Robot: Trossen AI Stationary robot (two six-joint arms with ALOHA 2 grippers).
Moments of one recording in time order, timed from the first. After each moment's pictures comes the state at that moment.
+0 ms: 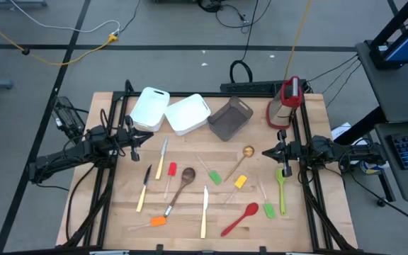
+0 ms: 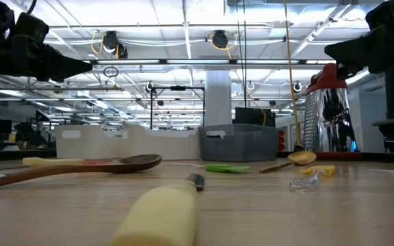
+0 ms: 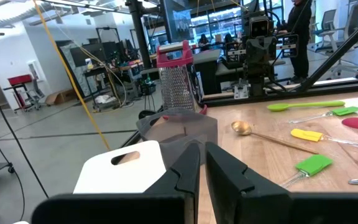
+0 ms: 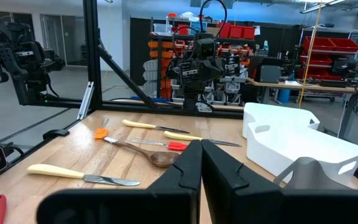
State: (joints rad) left arm 0.33 0.01 0.03 0.03 0.10 0.20; right arm 0.05 0.02 0.02 0.07 0.00 -0.05
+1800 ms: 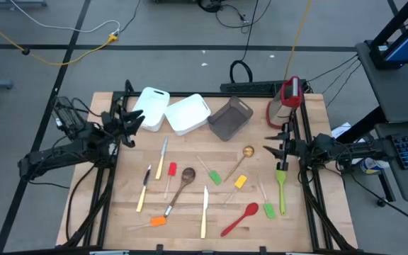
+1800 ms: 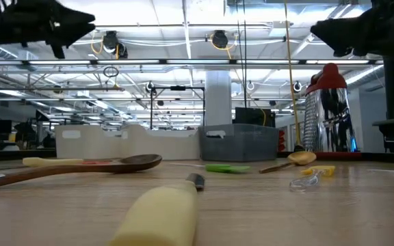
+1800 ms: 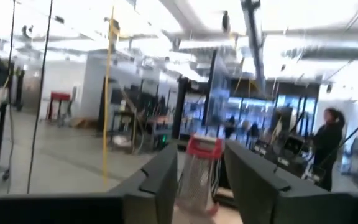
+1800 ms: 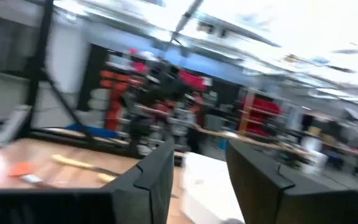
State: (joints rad) left arm 0.33 0.25 0.19 0.40 -0.08 -0.11; right arm 0.05 0.23 0.02 0.50 0.18 -0.30
